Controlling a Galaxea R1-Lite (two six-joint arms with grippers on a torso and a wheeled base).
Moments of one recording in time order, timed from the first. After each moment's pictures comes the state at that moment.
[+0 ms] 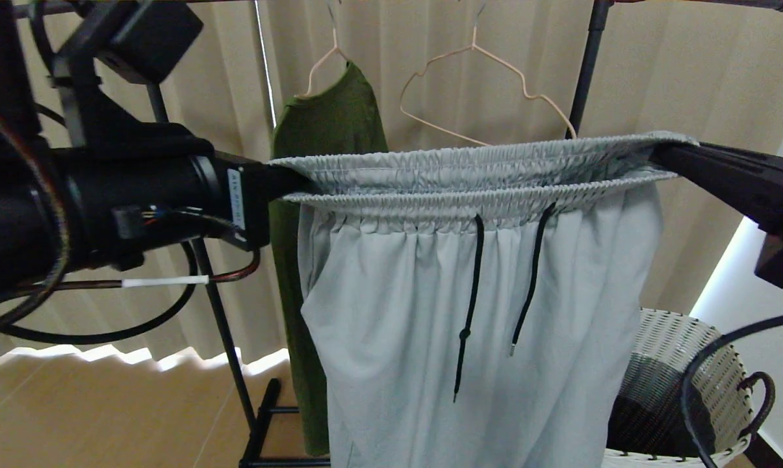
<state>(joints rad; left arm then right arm) -0.64 1.38 -1.11 -0.09 0.05 0.02 0.41 1.19 -0.72 -0.63 0.30 -0.08</state>
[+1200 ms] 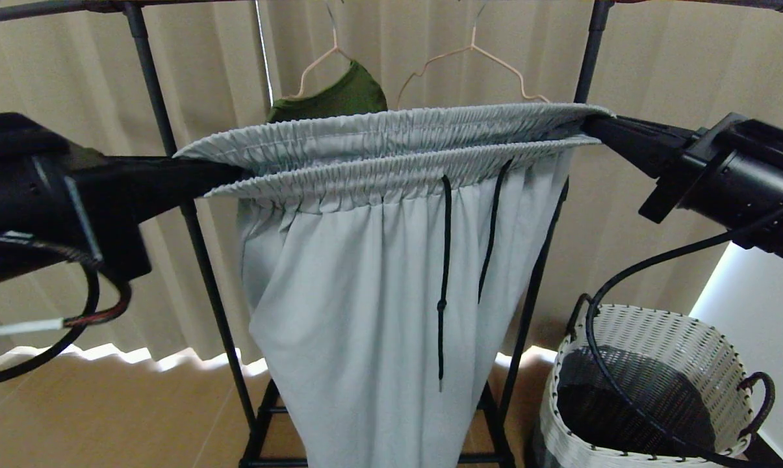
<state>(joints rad) -0.64 1.20 -1.03 -0.08 0.07 0.07 0.40 1.41 -0.82 -0.81 0.22 -0.04</state>
